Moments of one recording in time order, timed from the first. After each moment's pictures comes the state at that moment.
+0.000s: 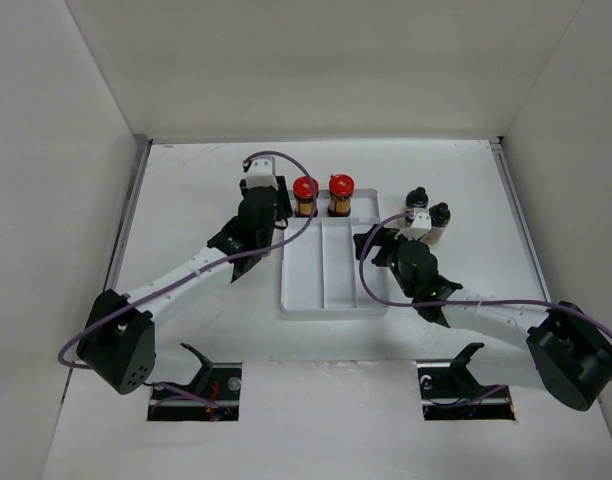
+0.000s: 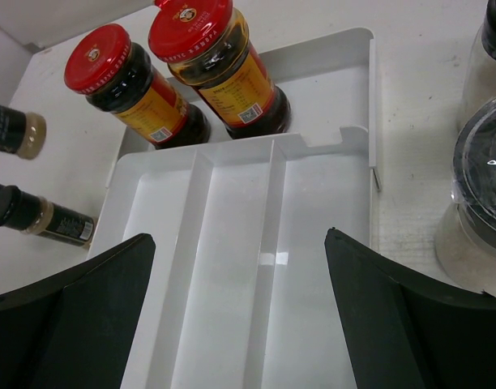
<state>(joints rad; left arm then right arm) -0.61 1.34 0.91 0.19 -0.52 -0.32 0.69 1.21 0.43 0.55 0.41 0.55</state>
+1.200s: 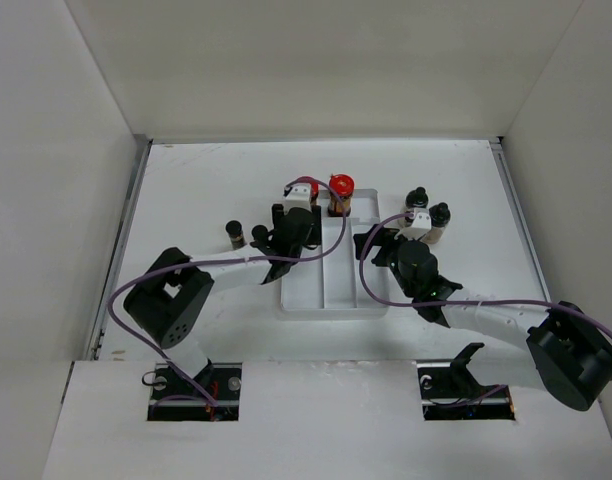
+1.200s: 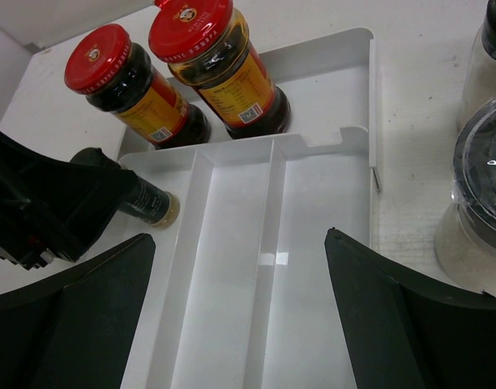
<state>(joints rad) -0.74 1.65 0.87 0.30 -0.50 -0.37 0.69 1.21 0.43 0.56 0.41 0.55</state>
